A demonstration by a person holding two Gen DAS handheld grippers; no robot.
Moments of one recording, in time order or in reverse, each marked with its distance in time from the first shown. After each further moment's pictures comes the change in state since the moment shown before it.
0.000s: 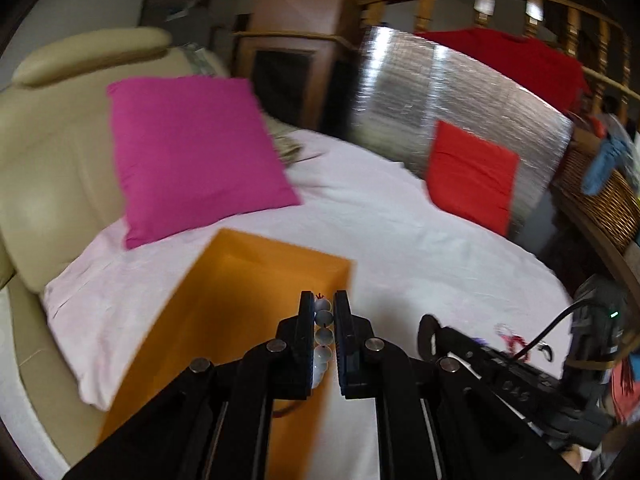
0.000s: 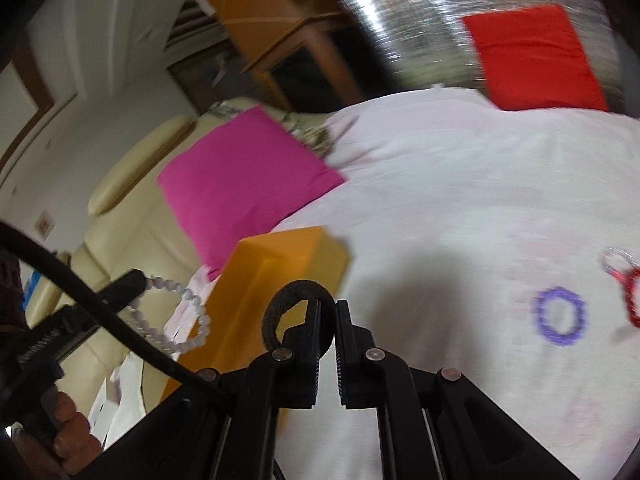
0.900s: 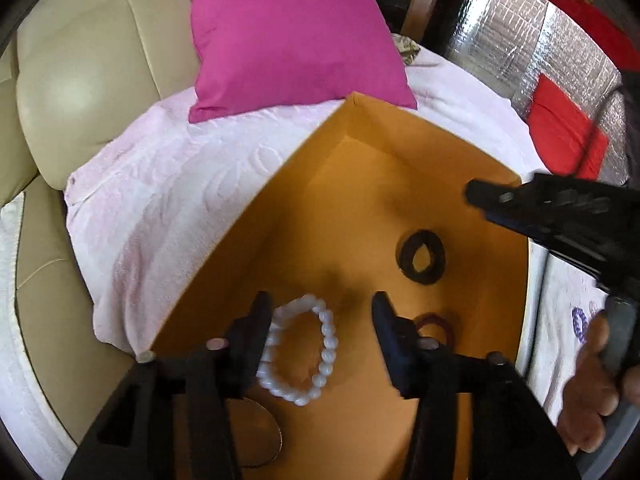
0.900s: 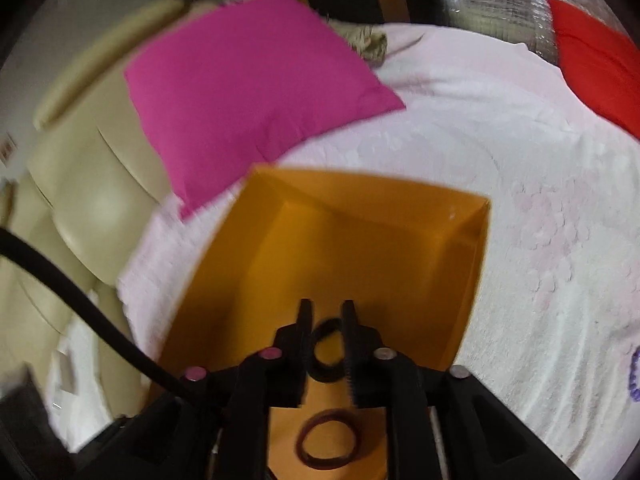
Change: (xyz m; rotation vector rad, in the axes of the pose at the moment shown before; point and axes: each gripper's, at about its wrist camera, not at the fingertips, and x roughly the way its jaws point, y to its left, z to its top) left arm 0.080 0.094 -0.056 -0.147 0.271 0.182; right arm 0.160 0.085 0.020 -0.092 0.278 -0.126
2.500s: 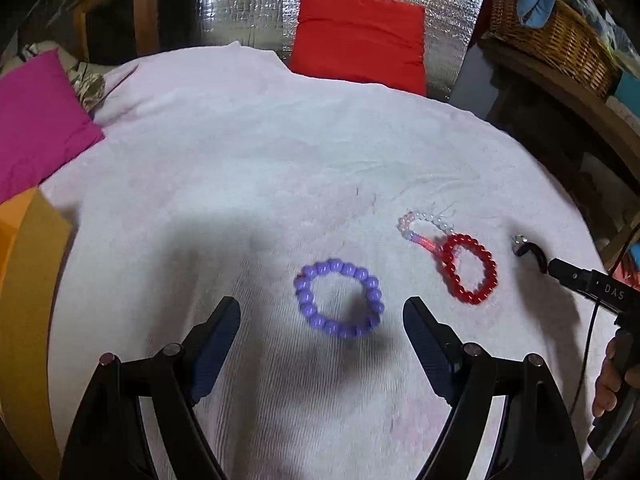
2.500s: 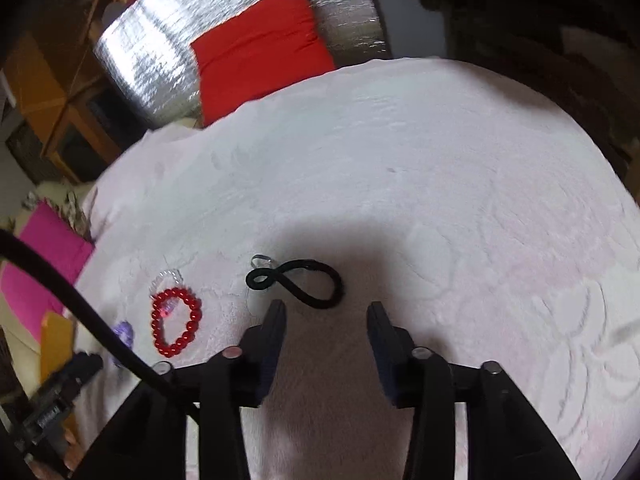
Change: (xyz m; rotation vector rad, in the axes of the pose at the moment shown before) left arm 0.033 -0.350 -0.082 0.536 0.006 -0.278; right arm -0.247 -0.446 -0.167 0.520 -0.228 -0.401
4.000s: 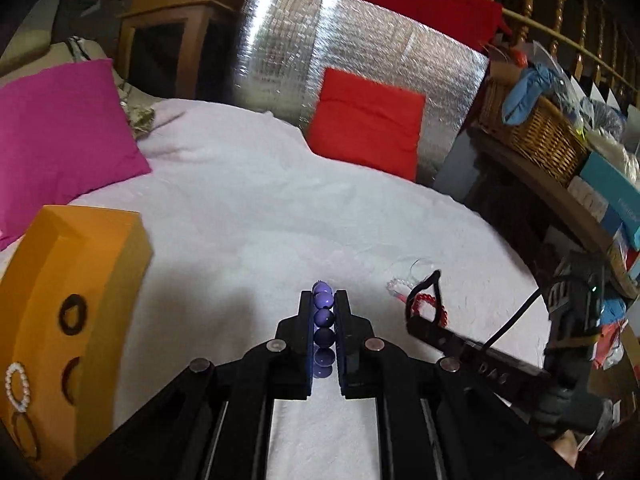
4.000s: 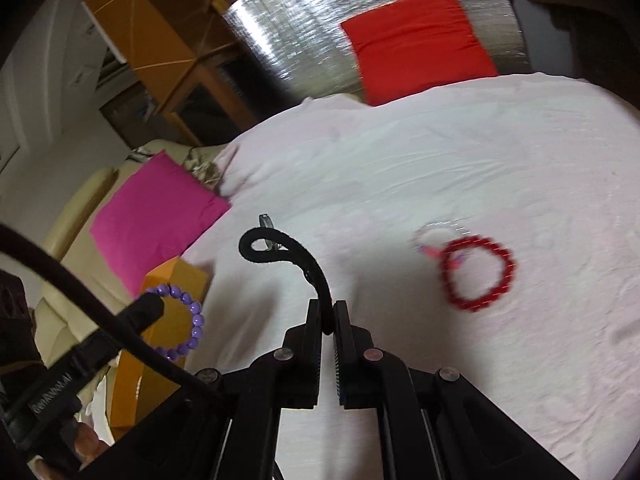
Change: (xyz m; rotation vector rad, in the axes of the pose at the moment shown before) left arm -0.124 0.073 -0.015 -0.152 -0.249 -0.099; right arm -0.023 0.185 -0.060 -0.137 -0.013 0.390
